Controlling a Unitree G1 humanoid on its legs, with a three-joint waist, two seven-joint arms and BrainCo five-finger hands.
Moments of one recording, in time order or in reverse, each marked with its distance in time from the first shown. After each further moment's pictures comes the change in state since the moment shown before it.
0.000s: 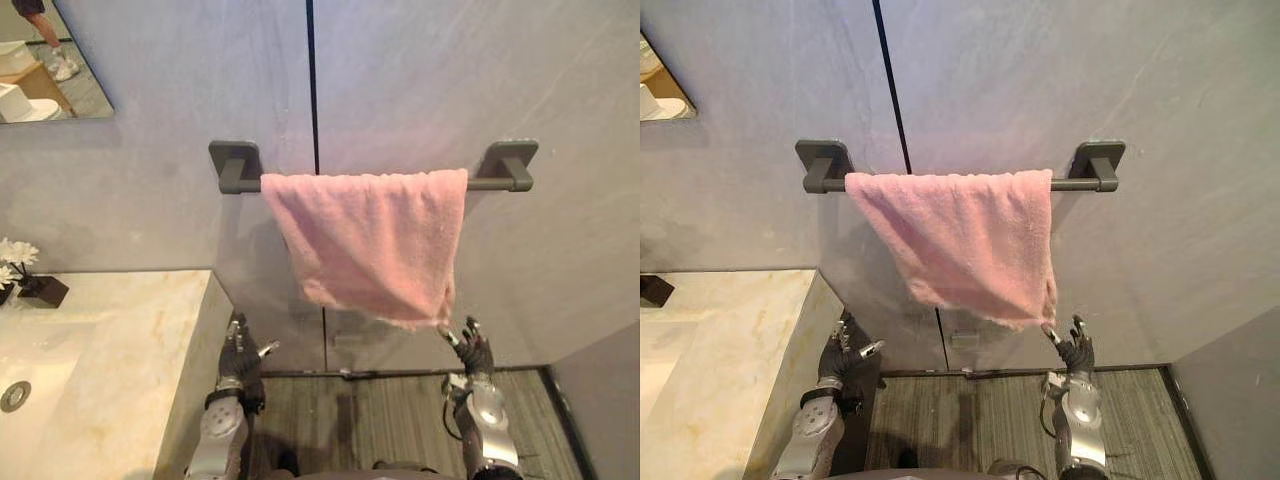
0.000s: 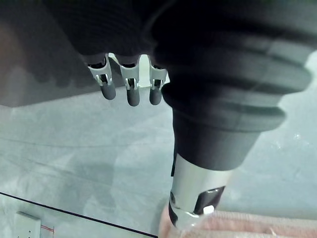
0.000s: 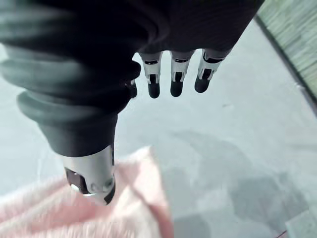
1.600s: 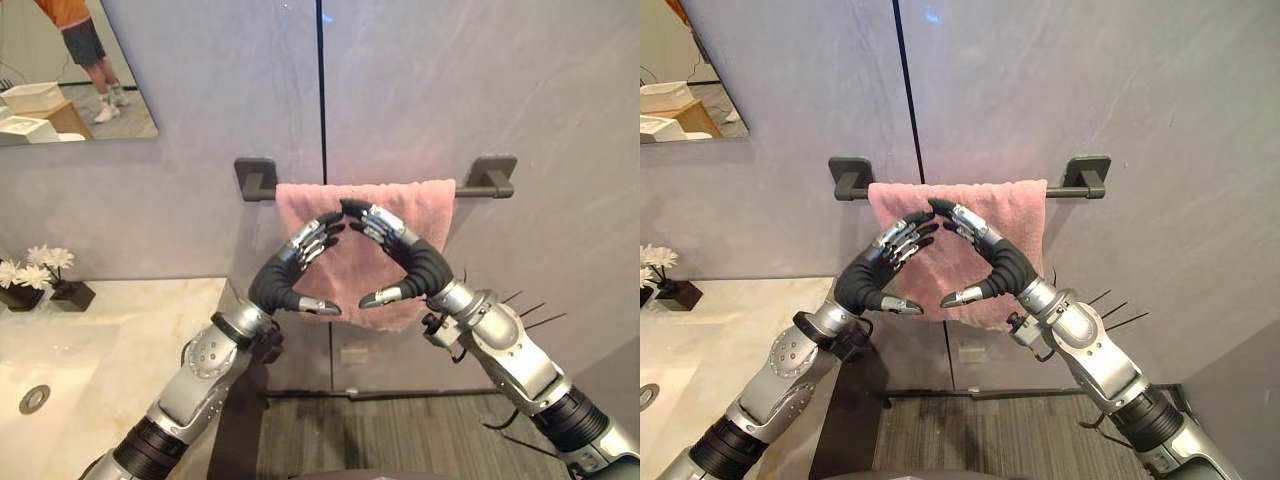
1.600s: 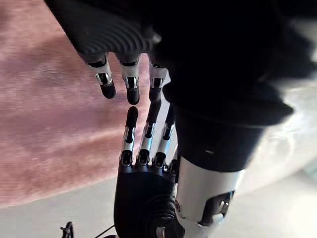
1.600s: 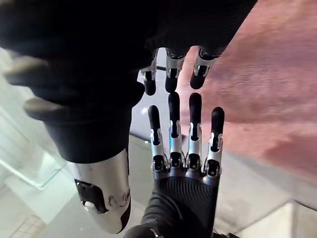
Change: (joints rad) left arm -0.261 0.473 -0.464 -0.550 -0.353 -0.107 -0.308; right arm -0.323 -0.644 0.754 -0.634 0.291 -0.145 0.335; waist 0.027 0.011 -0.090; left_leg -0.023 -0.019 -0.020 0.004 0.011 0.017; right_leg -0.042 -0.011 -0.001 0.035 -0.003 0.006
